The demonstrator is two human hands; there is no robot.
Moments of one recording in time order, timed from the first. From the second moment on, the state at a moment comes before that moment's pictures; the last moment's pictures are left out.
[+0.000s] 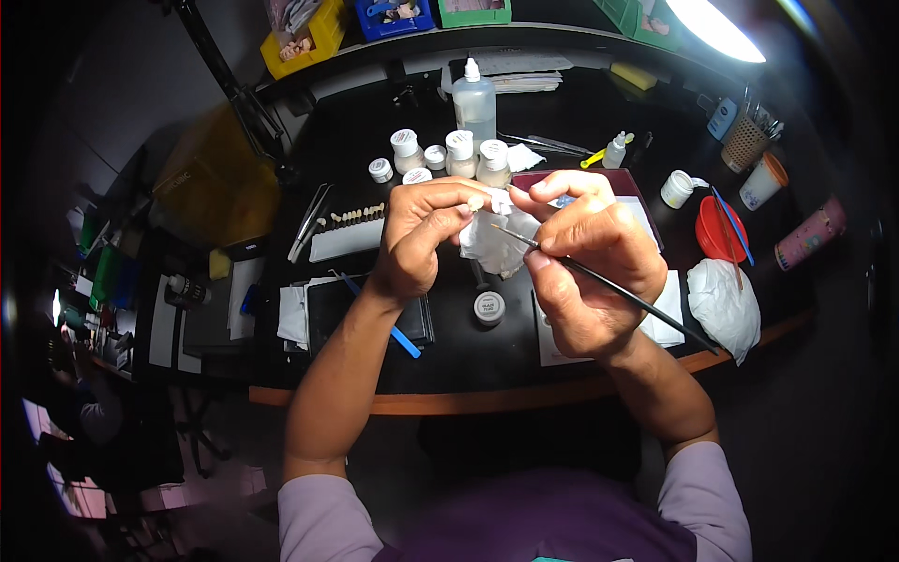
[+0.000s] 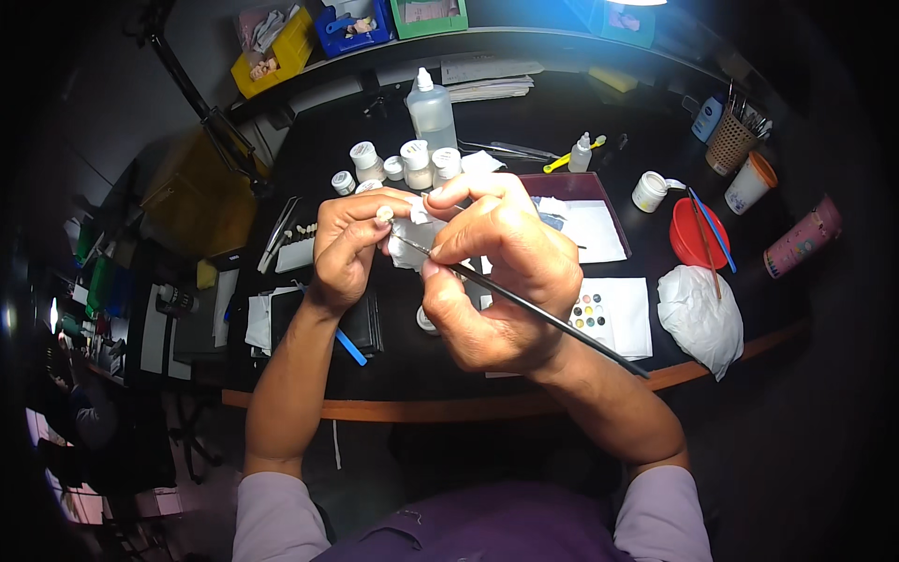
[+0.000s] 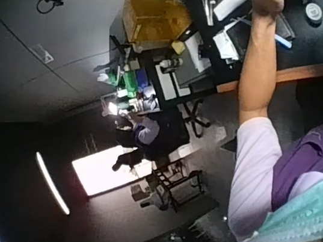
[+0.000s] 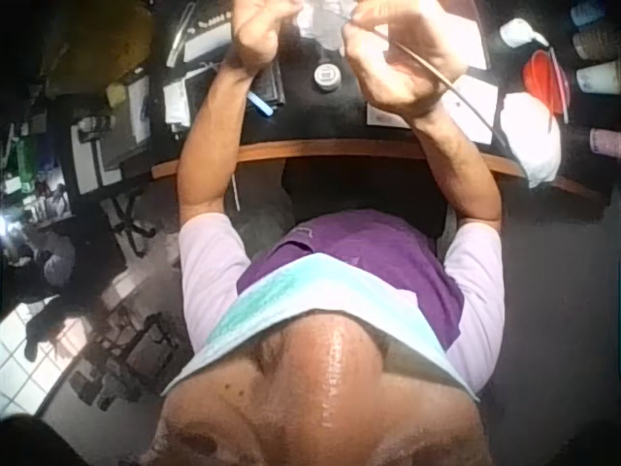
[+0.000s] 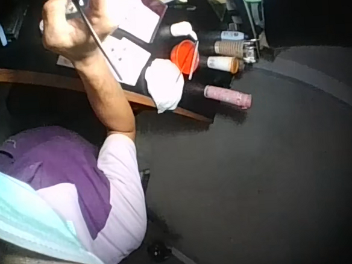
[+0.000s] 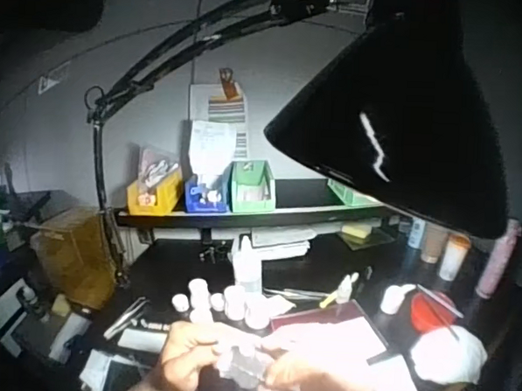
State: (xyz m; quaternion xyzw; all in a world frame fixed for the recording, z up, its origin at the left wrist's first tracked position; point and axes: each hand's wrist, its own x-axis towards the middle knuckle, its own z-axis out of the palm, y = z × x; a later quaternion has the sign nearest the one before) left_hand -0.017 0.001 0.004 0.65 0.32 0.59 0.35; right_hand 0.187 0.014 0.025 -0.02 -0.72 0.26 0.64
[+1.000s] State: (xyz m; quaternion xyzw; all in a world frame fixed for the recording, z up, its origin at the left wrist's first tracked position) left_hand -0.009 0.001 0.000 0.63 0.28 0.59 0.43; right_hand 0.182 0.019 0.020 -0.03 -0.75 0.12 0.65
